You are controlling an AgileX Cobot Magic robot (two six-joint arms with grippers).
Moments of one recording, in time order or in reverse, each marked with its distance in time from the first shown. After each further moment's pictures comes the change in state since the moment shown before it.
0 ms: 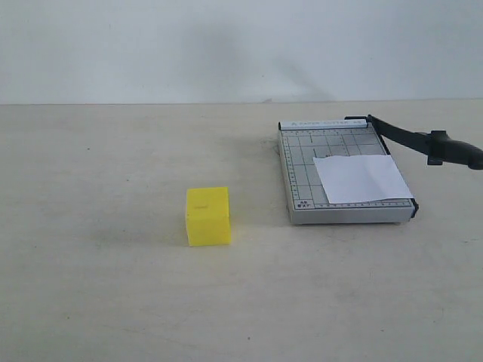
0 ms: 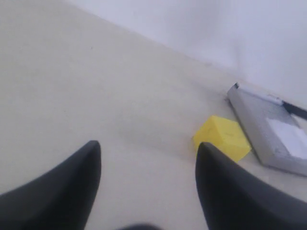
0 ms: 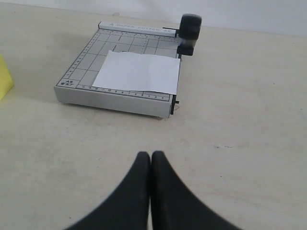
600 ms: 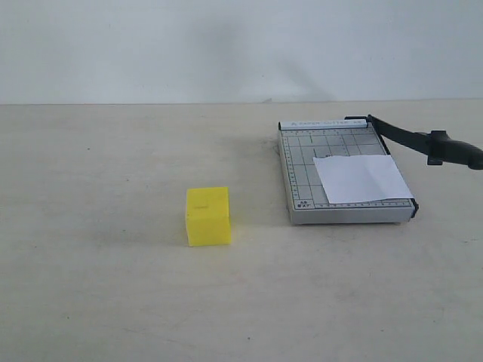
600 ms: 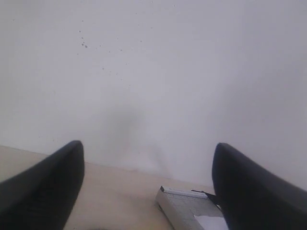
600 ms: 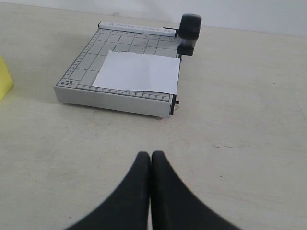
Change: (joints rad) left arm 0.000 0.000 0.000 0.058 -0.491 -0.002; right arm 0.000 0.000 0.000 0.000 0.000 0.000
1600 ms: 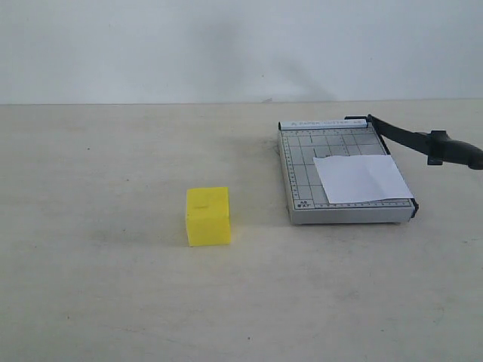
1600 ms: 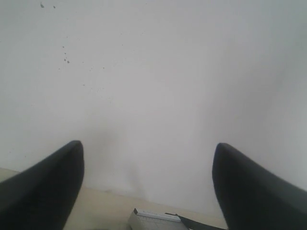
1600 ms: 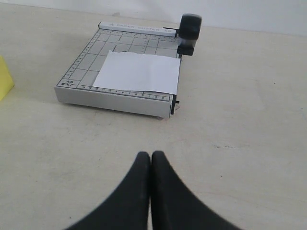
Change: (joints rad) left arm 0.000 0.000 0.000 0.002 -0.096 -0.086; right arm 0.000 0.000 0.000 0.004 0.000 0.000
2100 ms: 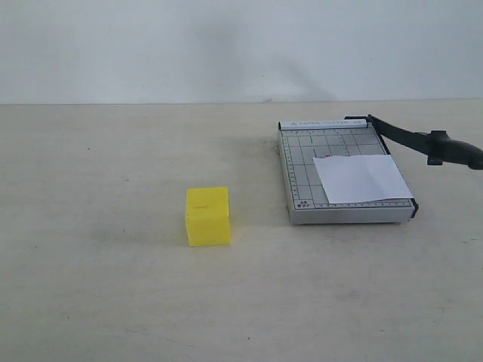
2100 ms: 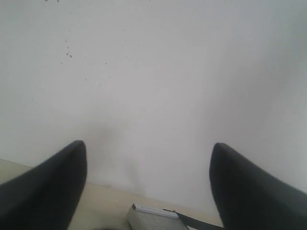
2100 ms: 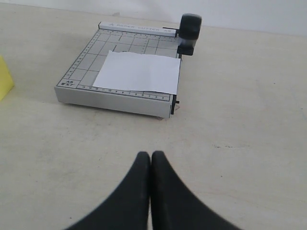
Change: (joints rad) left arm 0.000 0.000 0.000 0.000 0.019 -0.032; right arm 0.000 0.000 0.000 0.000 0.000 0.000
